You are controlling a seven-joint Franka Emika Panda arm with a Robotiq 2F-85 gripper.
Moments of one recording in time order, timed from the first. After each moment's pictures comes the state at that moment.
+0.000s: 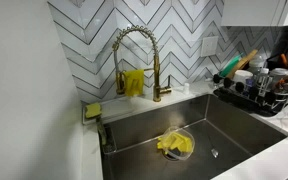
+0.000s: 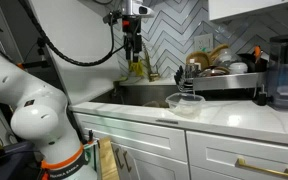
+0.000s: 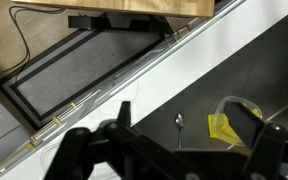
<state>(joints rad) 0.07 -0.58 0.03 -2.22 0.13 1.49 0.04</state>
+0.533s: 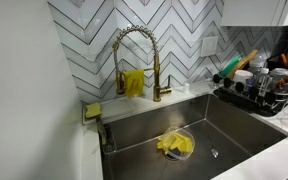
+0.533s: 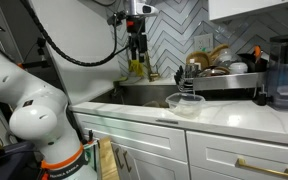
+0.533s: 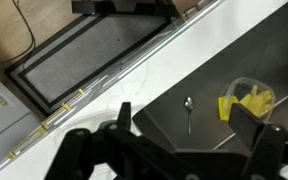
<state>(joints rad) 0.04 -0.56 0.03 -2.23 0.10 1.59 0.04</state>
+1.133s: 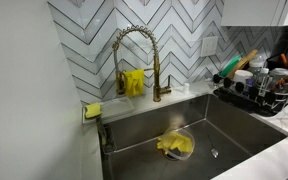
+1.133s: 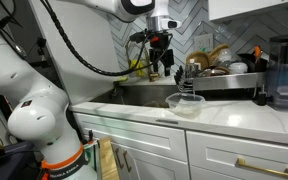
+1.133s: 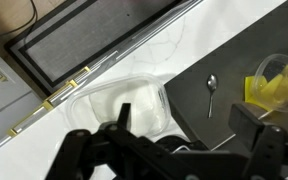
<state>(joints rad) 0.01 -0.40 -0.02 -2.27 0.06 1.86 -0.09</state>
